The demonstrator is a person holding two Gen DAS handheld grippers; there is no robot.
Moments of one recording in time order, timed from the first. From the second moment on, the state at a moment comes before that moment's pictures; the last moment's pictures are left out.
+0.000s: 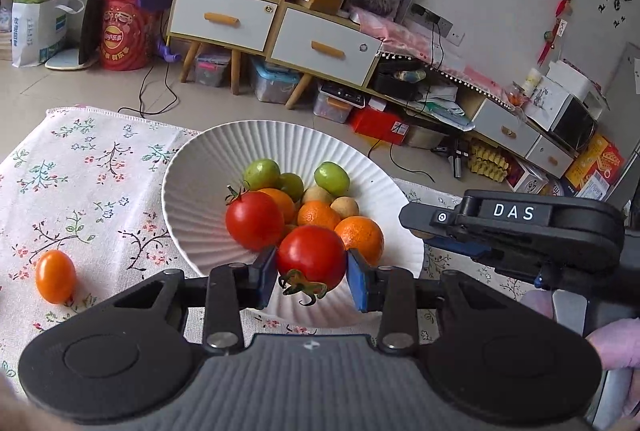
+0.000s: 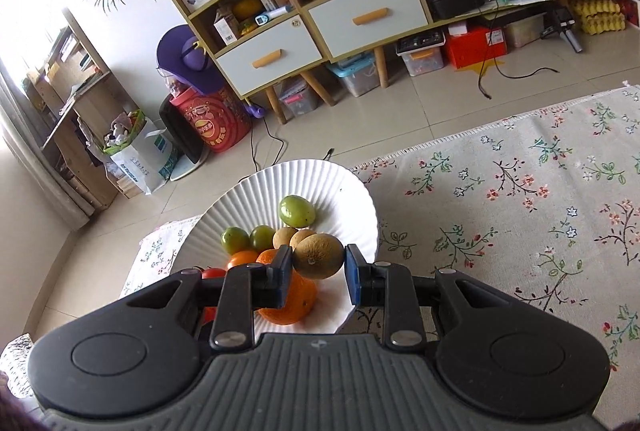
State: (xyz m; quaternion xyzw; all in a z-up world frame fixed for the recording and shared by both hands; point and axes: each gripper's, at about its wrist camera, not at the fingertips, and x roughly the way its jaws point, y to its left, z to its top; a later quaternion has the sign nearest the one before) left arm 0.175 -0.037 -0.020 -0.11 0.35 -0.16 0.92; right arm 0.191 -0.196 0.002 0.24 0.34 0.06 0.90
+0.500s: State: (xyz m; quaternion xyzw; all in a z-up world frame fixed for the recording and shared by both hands) left arm 0.177 -0.044 -0.028 -0.09 0.36 -0.16 0.92; right arm 0.198 -0.191 -0.002 0.22 0.35 0.07 0.91
